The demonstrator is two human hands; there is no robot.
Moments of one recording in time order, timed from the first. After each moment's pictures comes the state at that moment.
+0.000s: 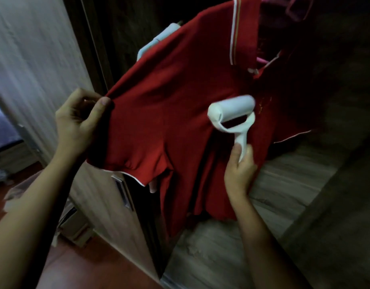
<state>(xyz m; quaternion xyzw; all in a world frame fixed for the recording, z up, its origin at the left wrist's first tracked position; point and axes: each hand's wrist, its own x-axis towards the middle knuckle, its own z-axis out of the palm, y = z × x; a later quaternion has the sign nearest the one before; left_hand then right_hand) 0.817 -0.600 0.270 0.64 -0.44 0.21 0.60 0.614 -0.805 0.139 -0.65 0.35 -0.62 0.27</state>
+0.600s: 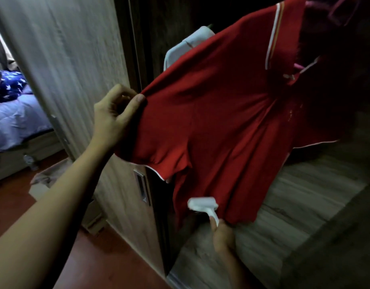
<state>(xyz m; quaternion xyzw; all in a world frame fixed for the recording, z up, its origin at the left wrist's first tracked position) 0.821 -0.600 0.270 0.65 -0.44 0.21 0.59 0.618 -0.749 -0.040 -0.79 0.50 -0.16 0.30</state>
